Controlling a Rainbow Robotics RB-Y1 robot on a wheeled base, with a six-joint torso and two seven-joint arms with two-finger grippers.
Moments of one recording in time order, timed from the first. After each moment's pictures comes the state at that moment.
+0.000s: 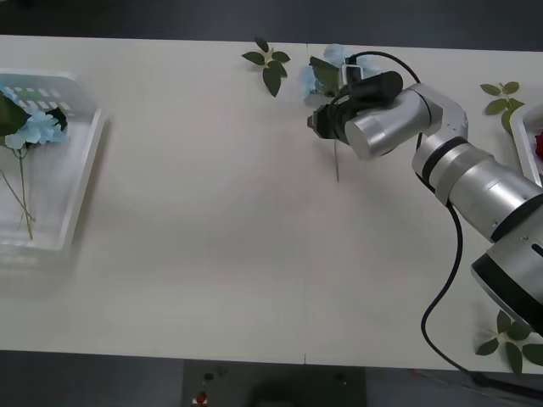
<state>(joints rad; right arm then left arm) -1.00 -0.35 0.63 -0.75 -0.56 0.59 1.06 -0.45 0.78 0.66 -1.75 0.65 1.74 -2.20</state>
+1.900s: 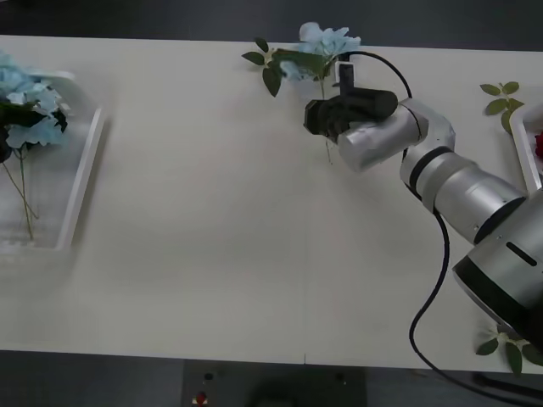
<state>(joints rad) -1.02 -0.30 0.64 -0.62 -0.58 0.33 1.06 -0.38 0.77 0.10 -1.02 1.14 0.37 -1.93</state>
